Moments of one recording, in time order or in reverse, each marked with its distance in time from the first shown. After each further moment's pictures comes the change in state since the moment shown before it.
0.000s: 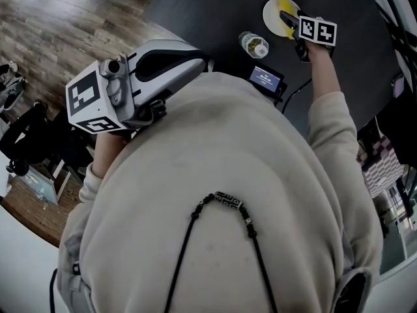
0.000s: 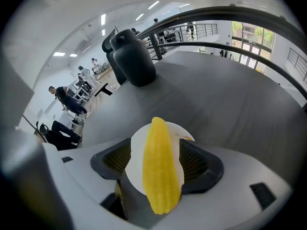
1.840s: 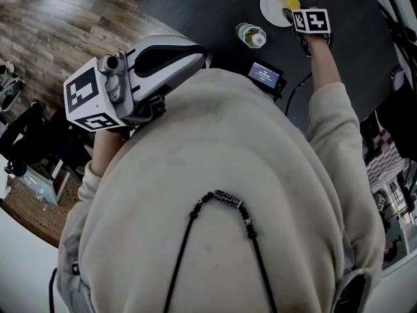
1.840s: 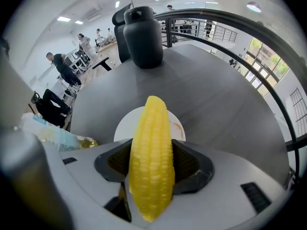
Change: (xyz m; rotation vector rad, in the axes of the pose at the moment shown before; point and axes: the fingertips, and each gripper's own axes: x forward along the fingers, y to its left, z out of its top) left arm -0.001 0.001 -0.009 -0.023 0.008 -0.004; right arm 0.001 -0.013 -0.016 -0.235 0.191 -0.160
